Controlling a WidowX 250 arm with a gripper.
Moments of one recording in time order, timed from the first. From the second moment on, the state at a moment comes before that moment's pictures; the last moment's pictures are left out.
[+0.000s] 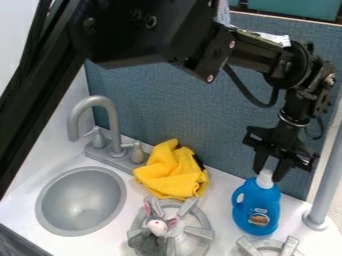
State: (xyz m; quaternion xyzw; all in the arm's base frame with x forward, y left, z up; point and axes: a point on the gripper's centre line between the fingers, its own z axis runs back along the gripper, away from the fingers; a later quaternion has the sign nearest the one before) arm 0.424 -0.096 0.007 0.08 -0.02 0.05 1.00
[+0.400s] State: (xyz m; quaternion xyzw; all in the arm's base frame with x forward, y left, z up) arm 0.416 -0.090 0.001 0.06 0.00 0.06 1.00
